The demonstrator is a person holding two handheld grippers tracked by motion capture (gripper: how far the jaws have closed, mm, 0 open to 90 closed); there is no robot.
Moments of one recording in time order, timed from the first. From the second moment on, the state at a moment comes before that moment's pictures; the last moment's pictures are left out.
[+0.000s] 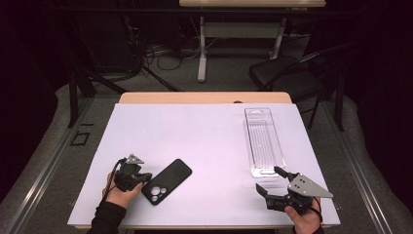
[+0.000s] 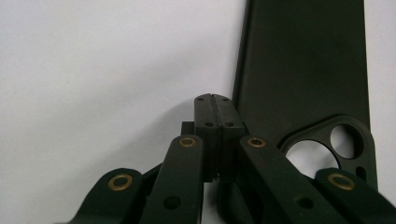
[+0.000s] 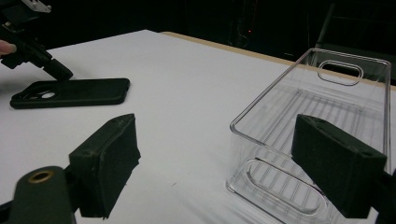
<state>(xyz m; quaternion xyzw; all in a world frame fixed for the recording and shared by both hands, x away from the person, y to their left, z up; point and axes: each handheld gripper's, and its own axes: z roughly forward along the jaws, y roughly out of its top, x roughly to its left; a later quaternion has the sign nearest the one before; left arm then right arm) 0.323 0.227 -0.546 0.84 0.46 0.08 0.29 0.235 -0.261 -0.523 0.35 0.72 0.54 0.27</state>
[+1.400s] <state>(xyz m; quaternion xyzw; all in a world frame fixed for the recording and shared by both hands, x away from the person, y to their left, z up) 0.314 0.232 -0.519 0.80 0.48 0.07 0.37 0.236 -0.260 -0.524 0.35 0.72 0.54 0.27</state>
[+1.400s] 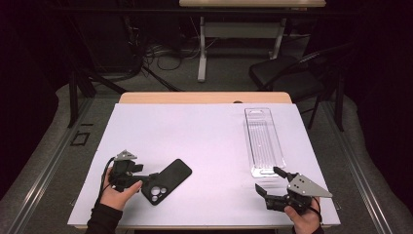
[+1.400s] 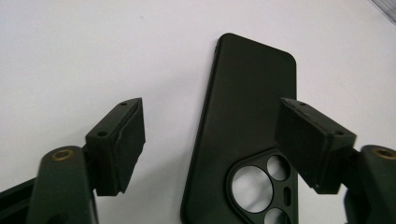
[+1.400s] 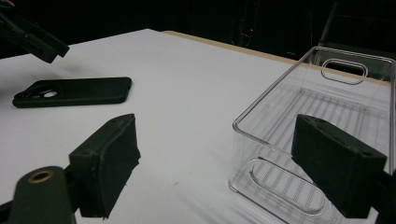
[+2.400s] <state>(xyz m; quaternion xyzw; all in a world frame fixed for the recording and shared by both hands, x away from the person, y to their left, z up) 0.310 0.229 -0.503 0.80 0.47 0.02 0.37 0.236 -0.260 -0.524 0.34 0.72 0.54 0.26</state>
